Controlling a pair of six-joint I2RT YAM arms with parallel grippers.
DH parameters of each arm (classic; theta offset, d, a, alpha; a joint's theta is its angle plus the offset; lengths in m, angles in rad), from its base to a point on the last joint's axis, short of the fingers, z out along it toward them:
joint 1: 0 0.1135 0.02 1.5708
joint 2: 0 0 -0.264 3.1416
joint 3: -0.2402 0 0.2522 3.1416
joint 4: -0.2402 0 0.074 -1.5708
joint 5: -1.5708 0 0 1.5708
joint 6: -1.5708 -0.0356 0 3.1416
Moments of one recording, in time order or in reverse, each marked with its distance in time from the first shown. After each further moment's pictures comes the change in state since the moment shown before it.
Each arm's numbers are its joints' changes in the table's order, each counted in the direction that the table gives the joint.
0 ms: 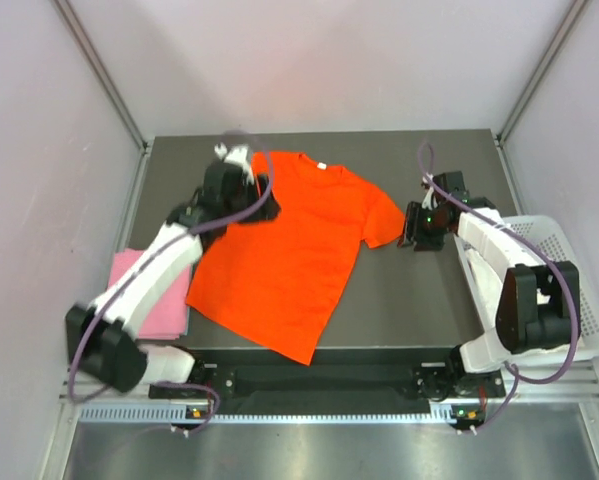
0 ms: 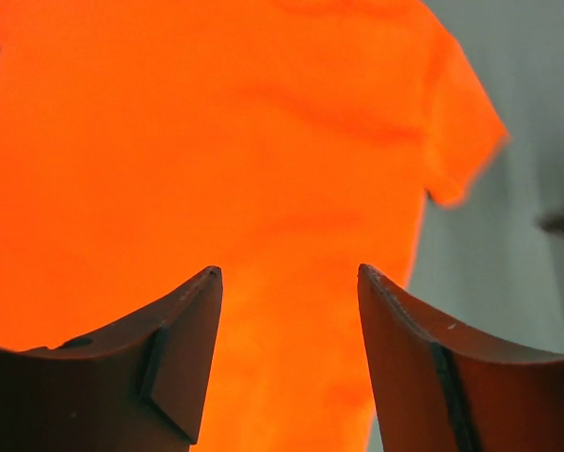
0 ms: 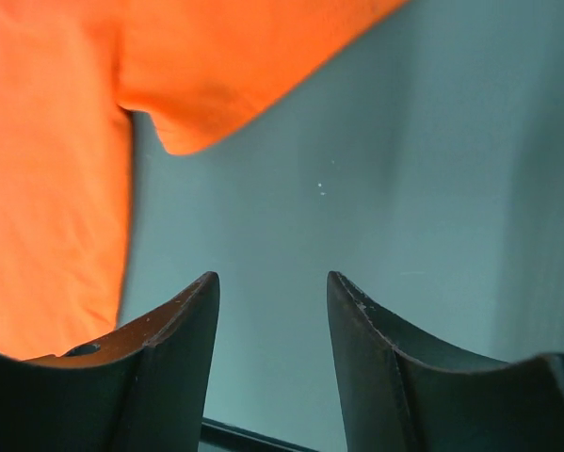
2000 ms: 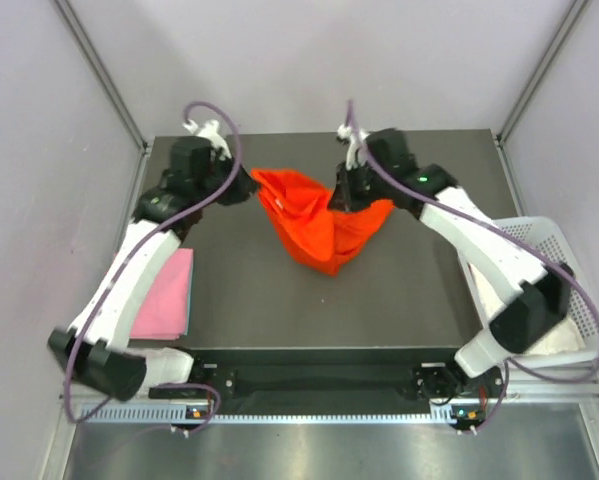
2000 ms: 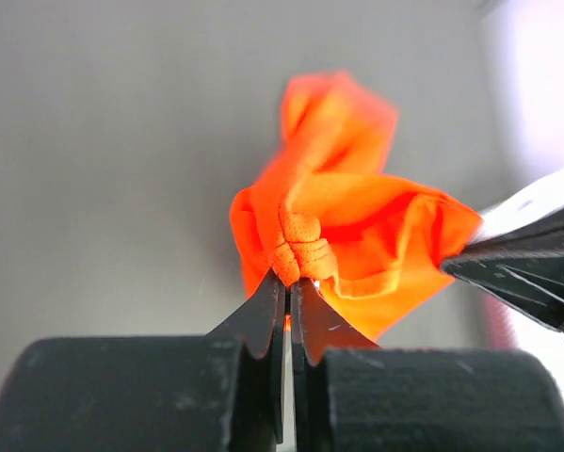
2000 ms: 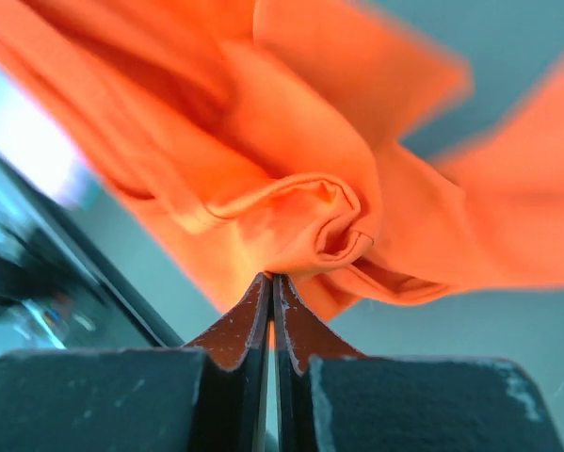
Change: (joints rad) left arm 0.063 0.065 -0.112 -0.170 -0.142 0.094; right arm 0.468 -0.113 -0.449 -0.029 0.080 0.061
